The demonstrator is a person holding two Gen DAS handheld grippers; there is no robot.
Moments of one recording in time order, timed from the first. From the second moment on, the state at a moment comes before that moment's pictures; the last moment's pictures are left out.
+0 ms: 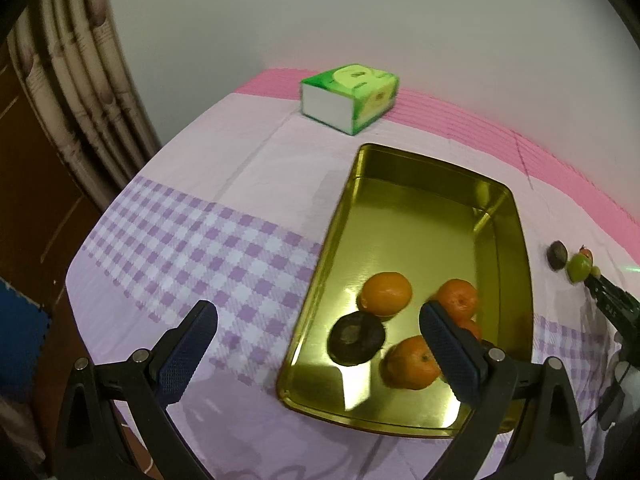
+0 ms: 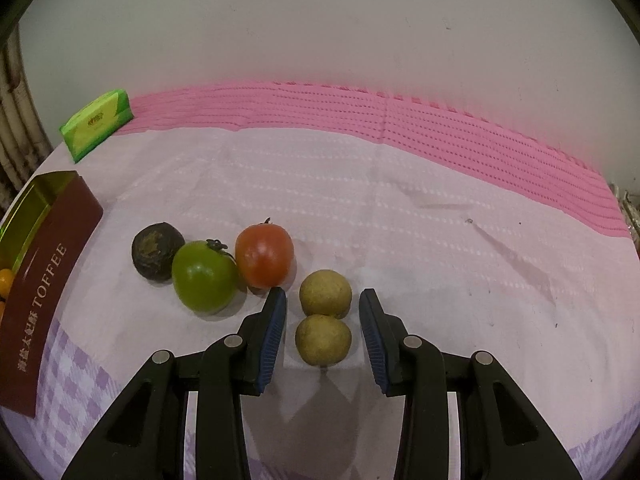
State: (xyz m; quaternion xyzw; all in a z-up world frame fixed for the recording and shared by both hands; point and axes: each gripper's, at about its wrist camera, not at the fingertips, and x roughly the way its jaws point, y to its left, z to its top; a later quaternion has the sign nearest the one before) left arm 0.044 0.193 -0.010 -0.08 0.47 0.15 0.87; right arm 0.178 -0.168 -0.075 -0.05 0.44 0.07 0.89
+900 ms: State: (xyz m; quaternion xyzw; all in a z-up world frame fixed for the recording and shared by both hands) left arm 0.136 0.017 -0.011 -0.01 0.48 -0.03 0.87; right arm 0.158 -0.253 -0.073 -0.01 0.43 0.03 0.90
